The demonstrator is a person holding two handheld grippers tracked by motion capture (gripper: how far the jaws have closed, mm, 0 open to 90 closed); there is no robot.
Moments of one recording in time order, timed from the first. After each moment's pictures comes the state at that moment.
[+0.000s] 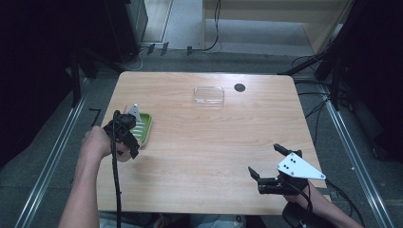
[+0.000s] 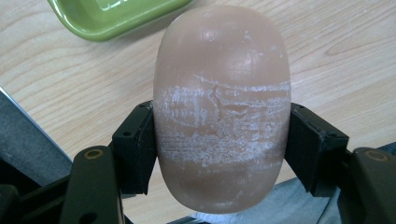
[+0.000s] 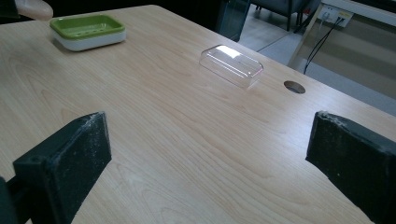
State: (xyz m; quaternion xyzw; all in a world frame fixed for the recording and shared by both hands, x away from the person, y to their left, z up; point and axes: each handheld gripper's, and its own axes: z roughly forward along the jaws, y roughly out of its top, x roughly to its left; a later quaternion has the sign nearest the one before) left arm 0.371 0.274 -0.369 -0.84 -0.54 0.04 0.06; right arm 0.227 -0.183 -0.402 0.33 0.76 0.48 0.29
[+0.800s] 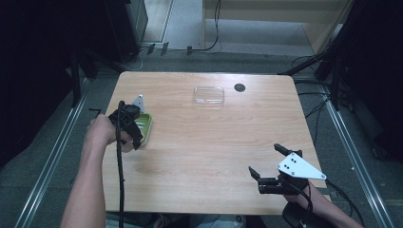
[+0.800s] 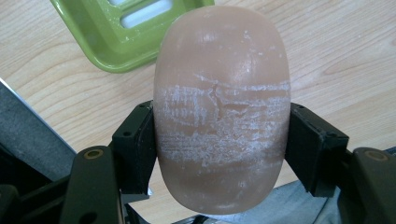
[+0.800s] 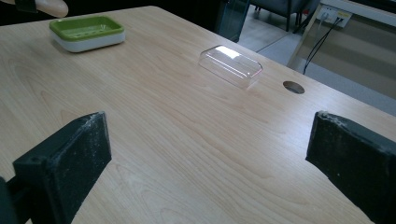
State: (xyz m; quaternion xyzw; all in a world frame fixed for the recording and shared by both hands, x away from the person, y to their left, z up) left arm 0.400 0.266 -0.361 -0.84 -0.53 0.05 0.08; right arm 0.227 -0.184 -0.402 0.34 0.76 0.48 0.29
